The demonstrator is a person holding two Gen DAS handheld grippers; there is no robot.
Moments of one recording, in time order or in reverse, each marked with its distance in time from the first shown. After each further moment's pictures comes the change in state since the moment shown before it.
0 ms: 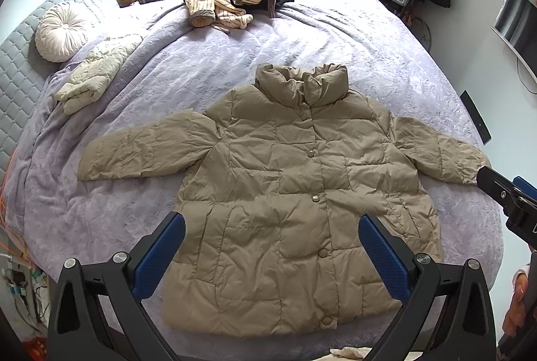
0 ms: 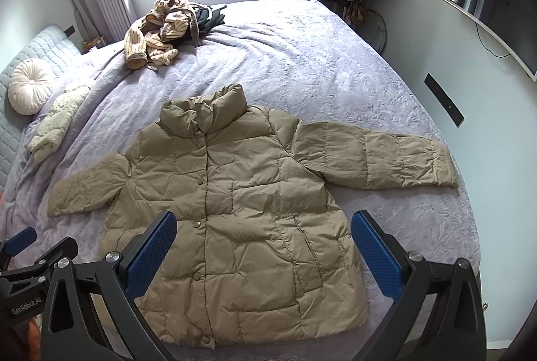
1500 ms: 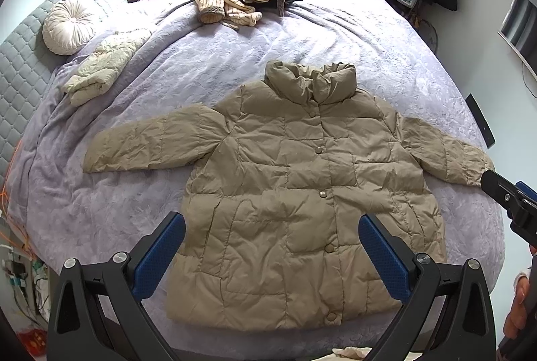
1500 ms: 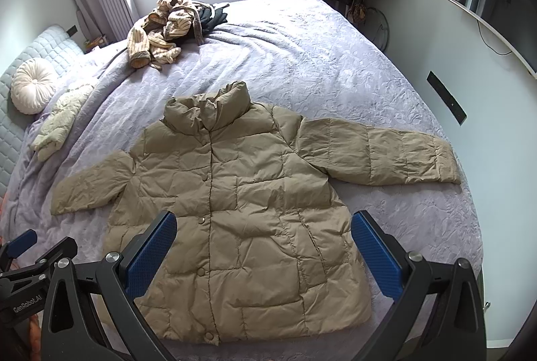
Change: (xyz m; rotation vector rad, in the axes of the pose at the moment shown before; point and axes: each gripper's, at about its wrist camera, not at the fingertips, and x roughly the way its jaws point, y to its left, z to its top) left arm -0.004 0.020 -0.006 -0.014 0.013 0.008; right arm -0.002 0.000 -0.001 0.009 0.003 0.005
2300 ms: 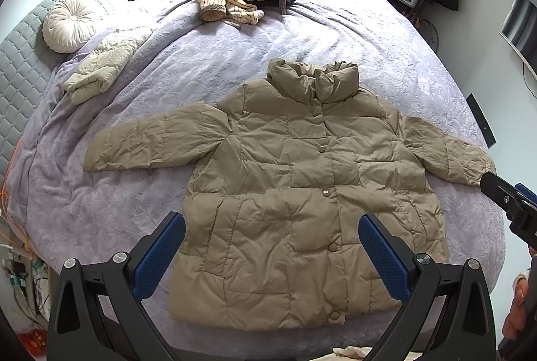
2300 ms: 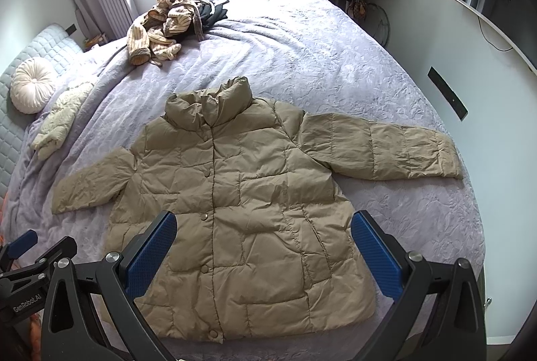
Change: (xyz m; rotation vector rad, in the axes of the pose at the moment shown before) left arm -0.001 0.000 0.000 -0.002 0.004 0.002; right arm 0.000 0.005 0.000 0.000 0.008 0.003
